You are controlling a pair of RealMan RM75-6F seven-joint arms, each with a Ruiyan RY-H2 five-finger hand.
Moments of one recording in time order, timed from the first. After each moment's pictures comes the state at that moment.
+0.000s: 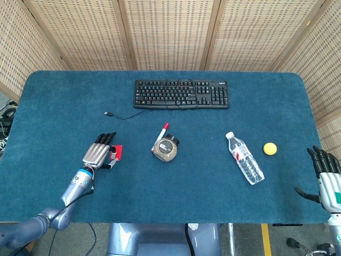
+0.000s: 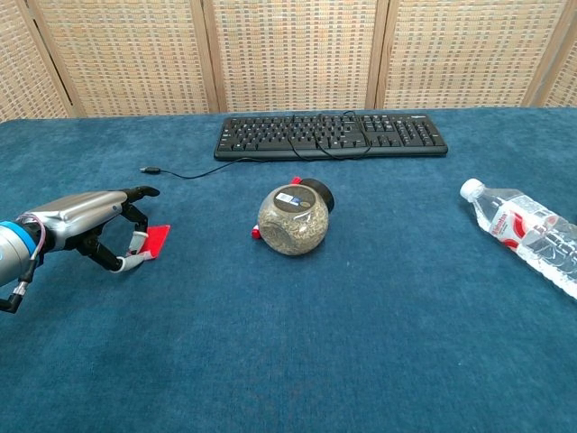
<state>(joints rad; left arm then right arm) -0.62 -1.73 -0.12 -1.03 1.29 0.91 0.03 0.08 -1.09 0.09 -1.54 -1.46 1.46 0.11</state>
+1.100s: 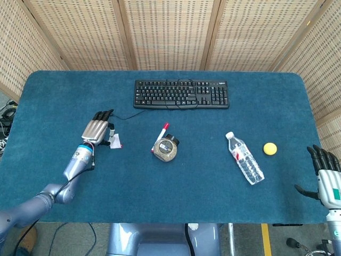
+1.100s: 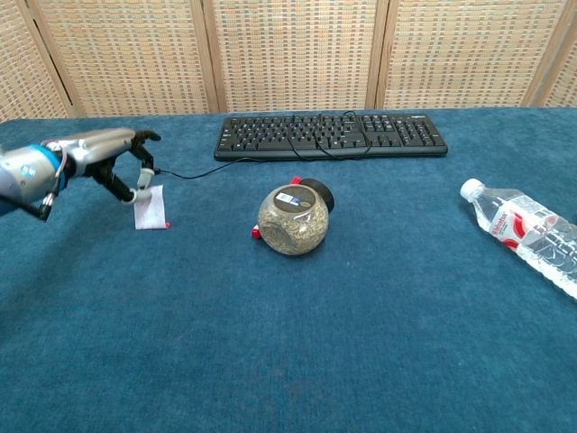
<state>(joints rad) -0.79 -1.71 -0.26 -0.90 1.18 0.74 0.02 0.10 -1.11 0.11 -1.52 -1.40 1.41 0.08</state>
